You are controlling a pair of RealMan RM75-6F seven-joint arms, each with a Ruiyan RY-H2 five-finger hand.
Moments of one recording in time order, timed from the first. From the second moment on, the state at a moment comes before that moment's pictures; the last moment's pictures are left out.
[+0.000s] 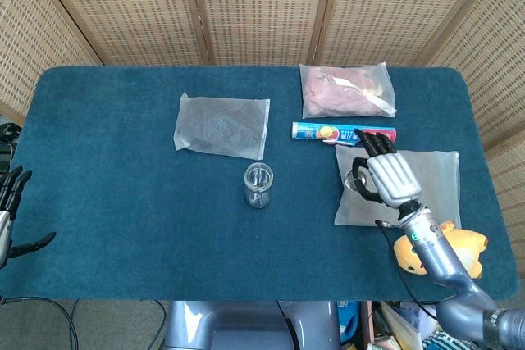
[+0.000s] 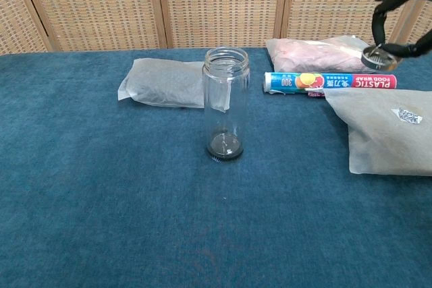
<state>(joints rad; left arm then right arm) -0.10 -1.08 -0.07 -1.63 1.48 1.50 -0.04 0.62 -1.11 0.22 -1.79 -1.13 1.05 -0.23</state>
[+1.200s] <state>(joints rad) -0.08 -1.07 -0.08 -1.63 1.48 1.53 -0.07 0.98 -1.32 0.33 -1.95 -0.72 1.13 -0.68</state>
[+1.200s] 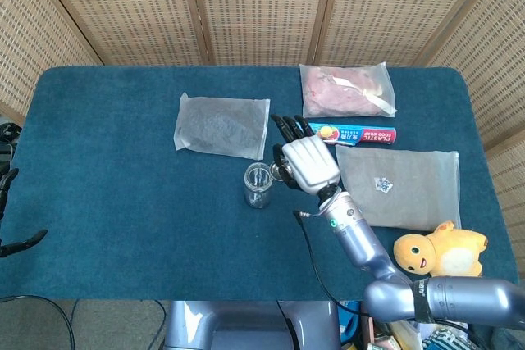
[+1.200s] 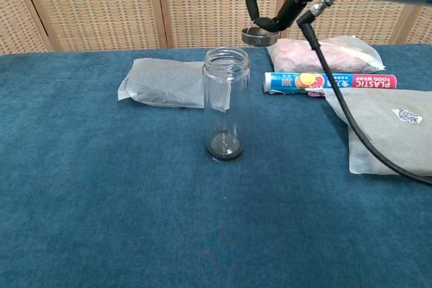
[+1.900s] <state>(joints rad) -0.09 -1.06 -0.08 -1.62 1.47 1.51 -0.10 1.08 -1.43 0.33 -1.92 -0.60 1.22 -0.81</state>
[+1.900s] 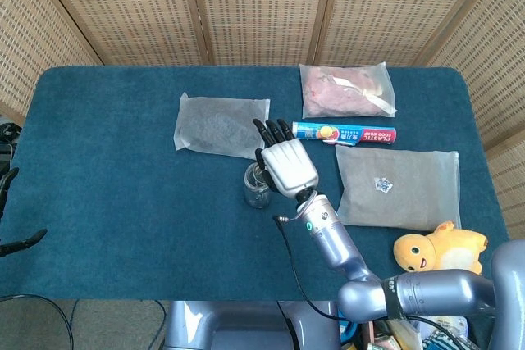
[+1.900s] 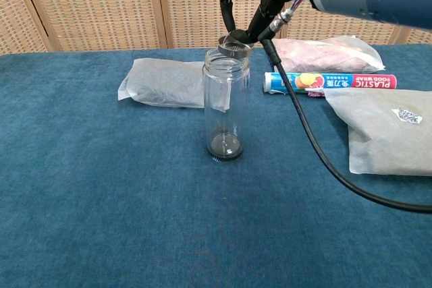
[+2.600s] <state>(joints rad) -0.09 -1.05 -0.08 -1.62 1.47 1.50 -0.12 1.12 -1.47 0.32 -1.89 -0.59 1.24 -0.84</state>
